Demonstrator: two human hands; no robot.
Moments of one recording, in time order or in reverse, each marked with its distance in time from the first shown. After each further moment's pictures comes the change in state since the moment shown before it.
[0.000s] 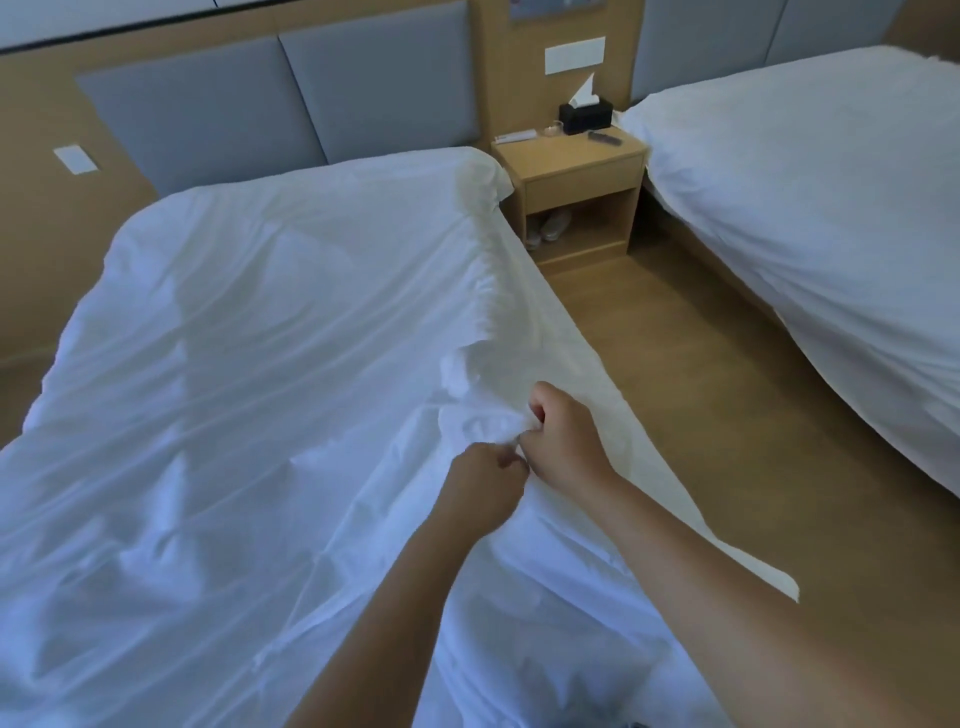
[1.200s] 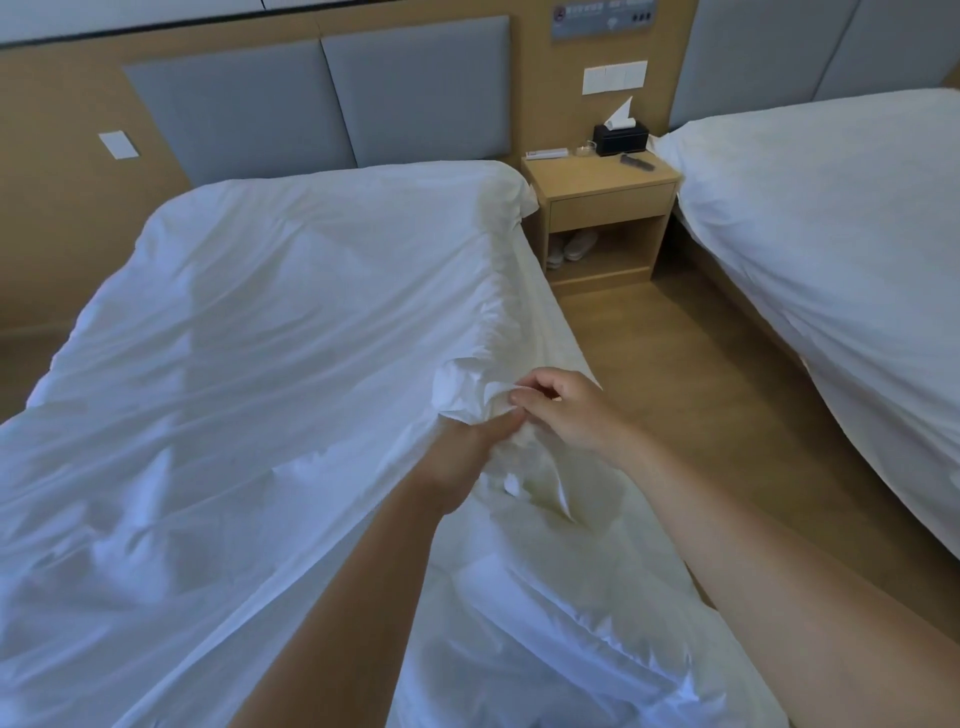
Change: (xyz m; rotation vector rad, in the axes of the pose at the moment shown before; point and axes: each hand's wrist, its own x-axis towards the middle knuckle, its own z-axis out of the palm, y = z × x) left_hand 0.059 0.043 -0.007 -0.818 -0.134 0.100; right_hand 0.083 0.019 -0.066 0.223 -0.409 0.015
